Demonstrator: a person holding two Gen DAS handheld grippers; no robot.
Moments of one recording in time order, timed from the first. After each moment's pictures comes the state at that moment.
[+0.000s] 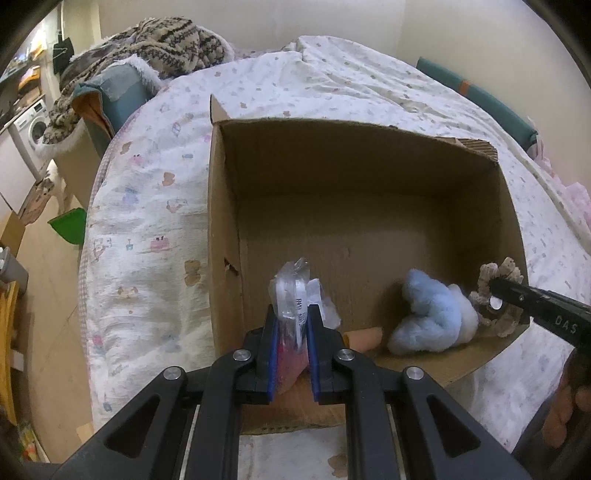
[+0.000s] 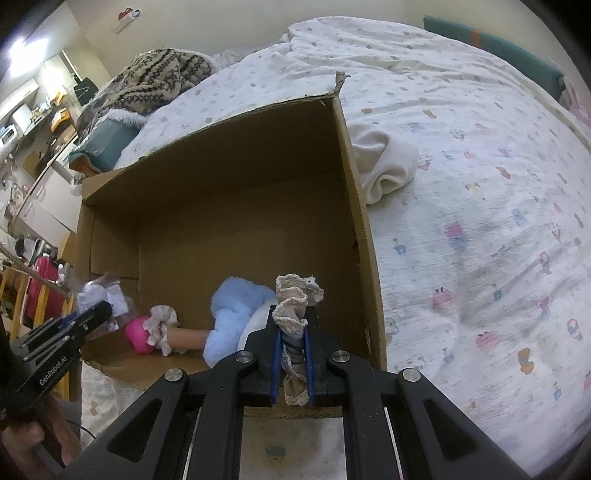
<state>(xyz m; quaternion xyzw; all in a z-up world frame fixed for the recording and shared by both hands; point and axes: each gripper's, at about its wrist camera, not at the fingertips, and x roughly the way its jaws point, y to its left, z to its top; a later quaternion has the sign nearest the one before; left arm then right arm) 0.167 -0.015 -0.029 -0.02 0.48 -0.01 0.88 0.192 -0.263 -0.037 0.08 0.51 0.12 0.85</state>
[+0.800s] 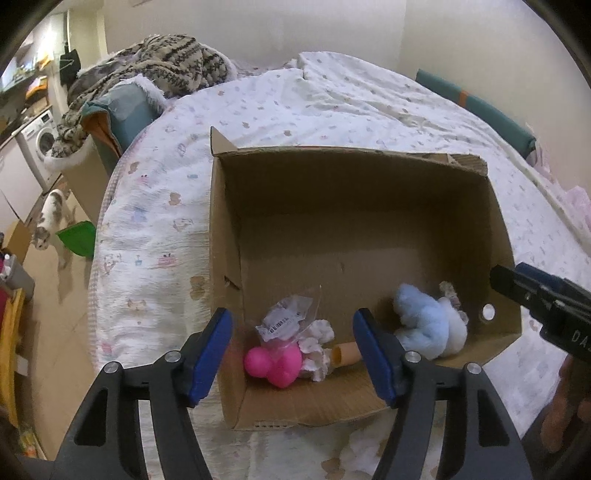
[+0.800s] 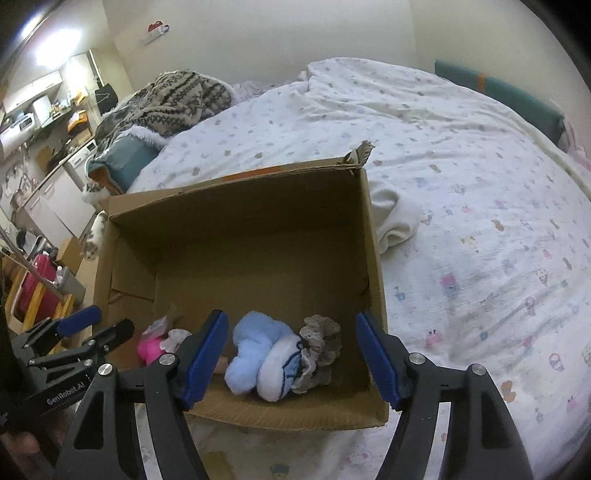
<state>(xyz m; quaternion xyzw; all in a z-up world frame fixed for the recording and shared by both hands) 0.158 -0.023 -0.010 -0.02 0.45 0.00 0.89 0.180 -0.250 -0.003 0.05 0.44 0.13 0.89</state>
